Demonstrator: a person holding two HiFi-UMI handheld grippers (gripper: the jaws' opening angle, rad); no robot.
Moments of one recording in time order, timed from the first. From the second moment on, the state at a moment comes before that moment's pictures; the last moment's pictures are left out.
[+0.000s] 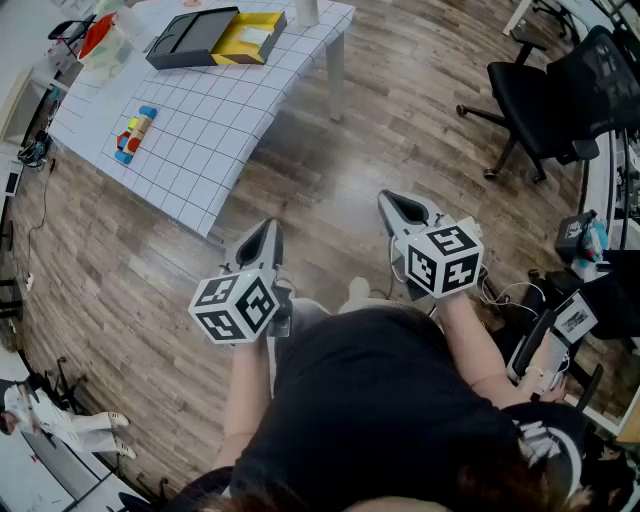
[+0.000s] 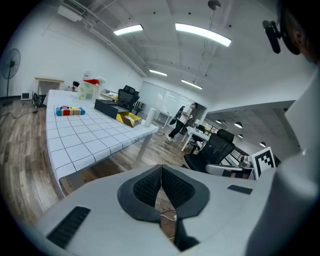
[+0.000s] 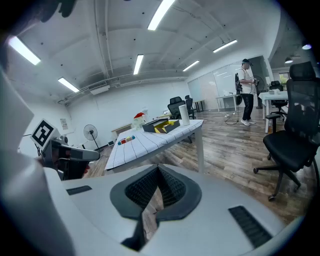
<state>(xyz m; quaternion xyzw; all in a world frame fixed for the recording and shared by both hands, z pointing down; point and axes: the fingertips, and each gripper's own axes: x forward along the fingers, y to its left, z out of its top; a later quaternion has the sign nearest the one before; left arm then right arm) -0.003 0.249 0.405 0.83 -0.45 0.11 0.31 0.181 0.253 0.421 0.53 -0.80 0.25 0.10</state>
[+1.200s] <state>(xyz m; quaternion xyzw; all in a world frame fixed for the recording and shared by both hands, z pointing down) 0.019 0.244 0.393 0.81 -0.48 0.11 0.31 0.199 0.240 0.429 0.50 -0.82 0.29 0.08</state>
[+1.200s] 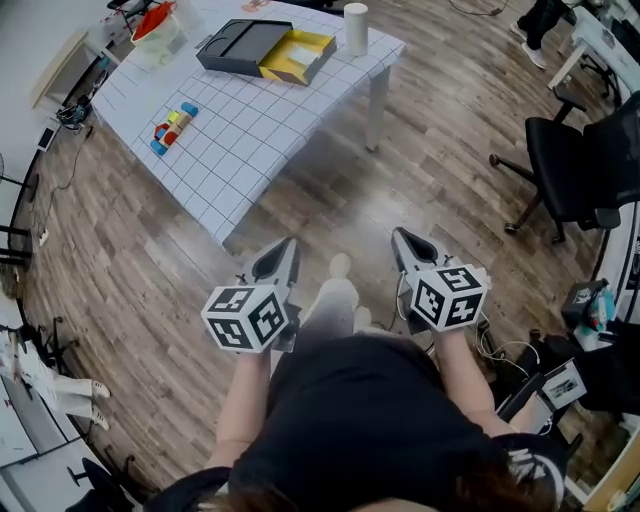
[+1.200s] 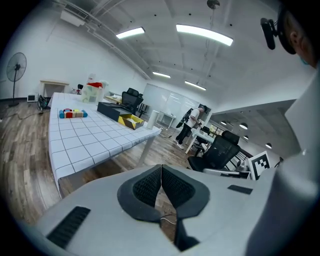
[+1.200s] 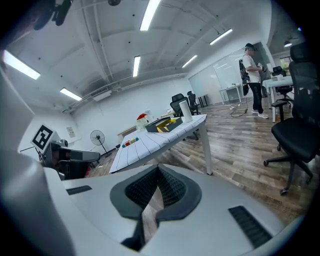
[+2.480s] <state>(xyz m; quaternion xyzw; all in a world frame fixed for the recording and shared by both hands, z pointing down) -0.054 0.026 0.406 0.80 -0.50 0.15 0.29 0.110 0.011 0.424 0.44 -0.84 0.26 0.14</state>
